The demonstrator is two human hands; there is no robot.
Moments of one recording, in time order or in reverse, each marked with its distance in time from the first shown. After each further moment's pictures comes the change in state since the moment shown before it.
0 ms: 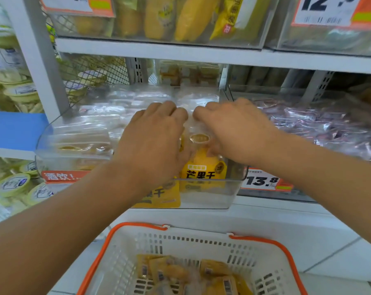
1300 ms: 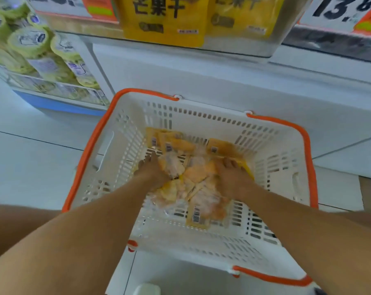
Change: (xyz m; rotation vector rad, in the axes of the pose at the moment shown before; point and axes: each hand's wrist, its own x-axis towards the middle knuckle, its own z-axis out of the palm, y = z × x) left_hand -0.303 -0.007 0.304 -0.266 -1.160 -0.780; right_hand -0.237 -0.182 0.325 0.522 -0.871 0.199
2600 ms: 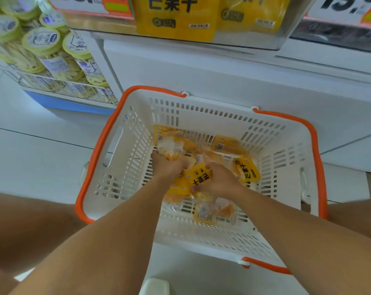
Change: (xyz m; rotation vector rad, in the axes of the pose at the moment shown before) left_hand -0.046 0.028 0.001 -1.120 0.135 -0.128; right_hand -0.012 -0.061 -0.006 0.610 -0.116 0.144
